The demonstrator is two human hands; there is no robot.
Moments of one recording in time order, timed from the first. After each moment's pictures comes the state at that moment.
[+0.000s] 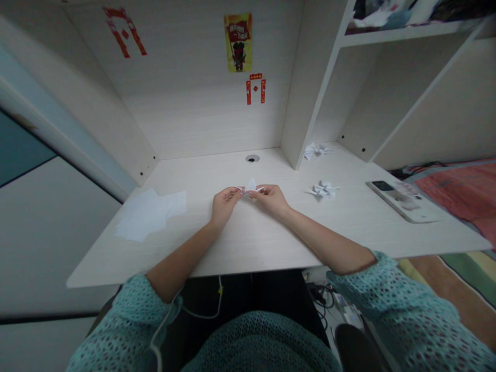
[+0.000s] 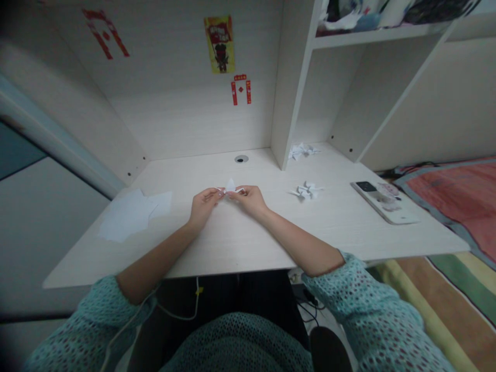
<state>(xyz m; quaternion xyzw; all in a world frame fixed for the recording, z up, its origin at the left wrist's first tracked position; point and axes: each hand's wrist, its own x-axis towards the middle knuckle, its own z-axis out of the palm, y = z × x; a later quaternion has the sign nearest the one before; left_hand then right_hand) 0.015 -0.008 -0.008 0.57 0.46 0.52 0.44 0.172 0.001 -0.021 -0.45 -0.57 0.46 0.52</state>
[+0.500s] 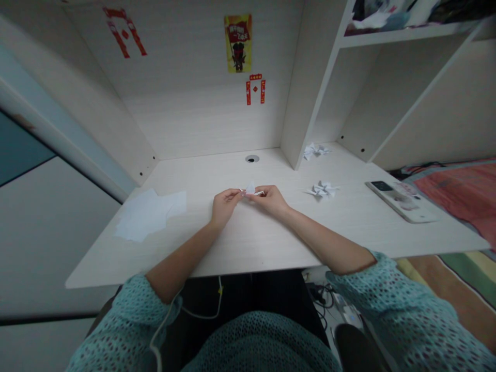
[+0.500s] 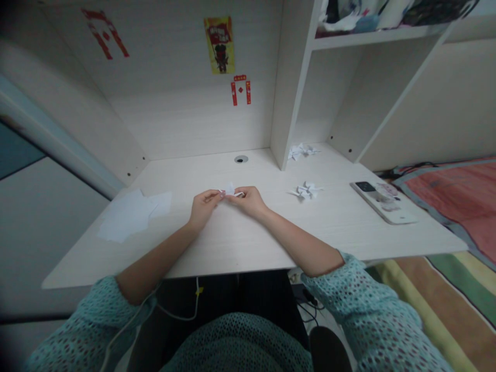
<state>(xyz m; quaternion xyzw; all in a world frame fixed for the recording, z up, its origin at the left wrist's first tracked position) 0.016 -0.008 -0.009 0.58 0.48 0.51 0.42 0.174 -0.005 -0.015 -0.46 -0.61 0.44 0.47</state>
